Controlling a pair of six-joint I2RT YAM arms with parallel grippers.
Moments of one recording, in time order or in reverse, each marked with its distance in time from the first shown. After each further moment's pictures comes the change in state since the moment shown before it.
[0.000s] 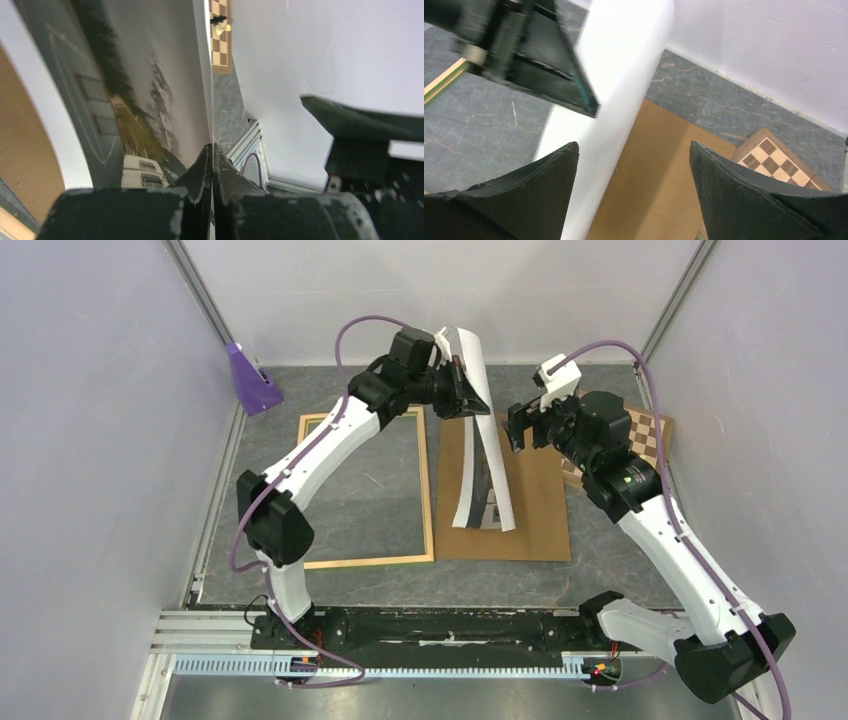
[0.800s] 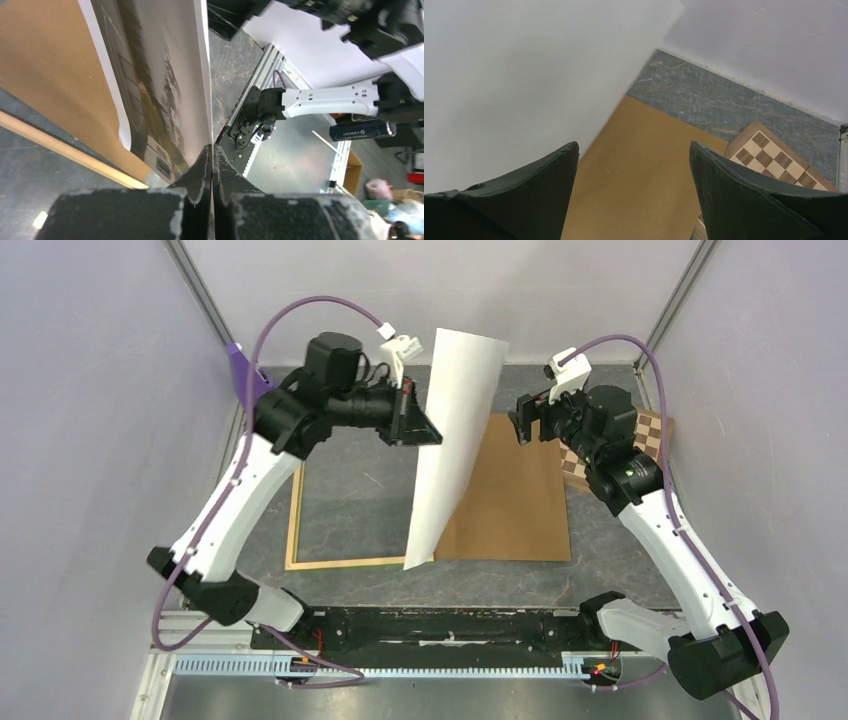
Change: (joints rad) left arm 0.024 -0.387 -0.042 -0.355 0.182 0.531; right arm -0.085 0.011 0.003 0.026 -0.027 0.023
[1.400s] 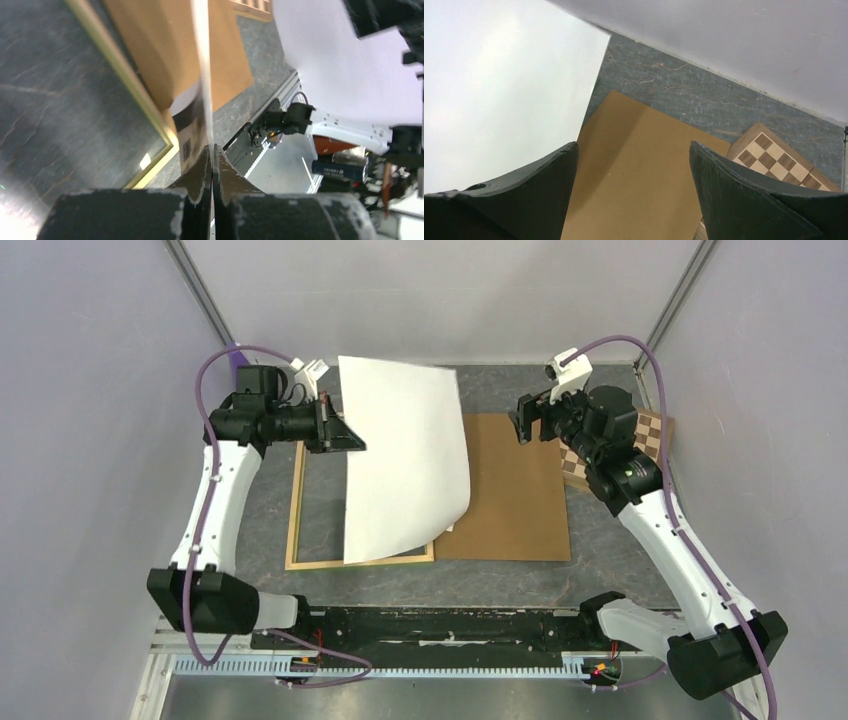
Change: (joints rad) left arm 0.514 -0.187 -0.384 -0.029 0.266 0.095; right arm -0.013 0.002 -0.010 0.022 -0.015 0.008
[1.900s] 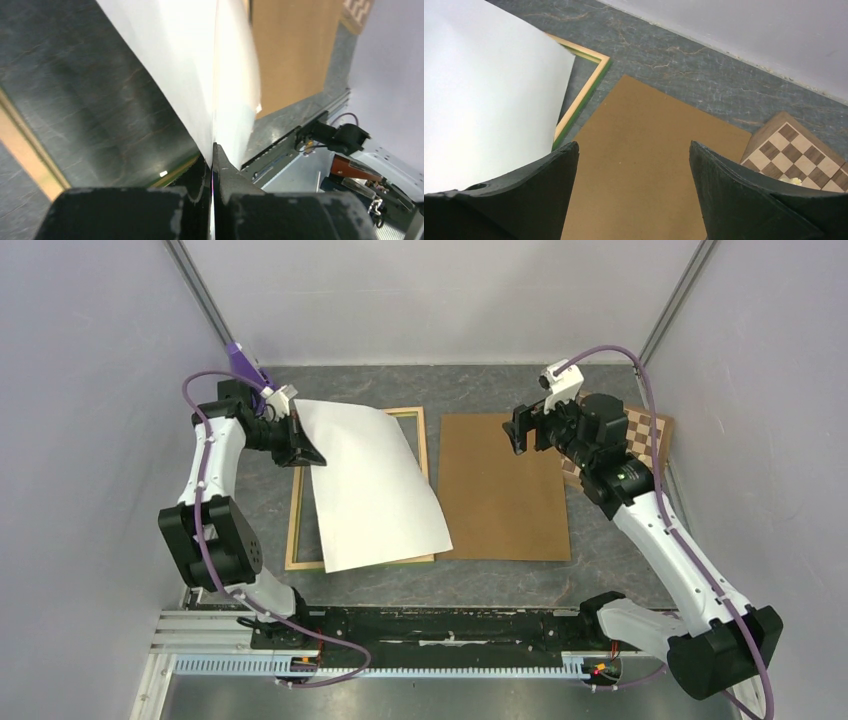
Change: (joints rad) left arm 0.306 0.272 -0.056 -0.163 -0.106 0.252; right arm 0.000 0.000 -0.075 0.019 -0.042 0.022
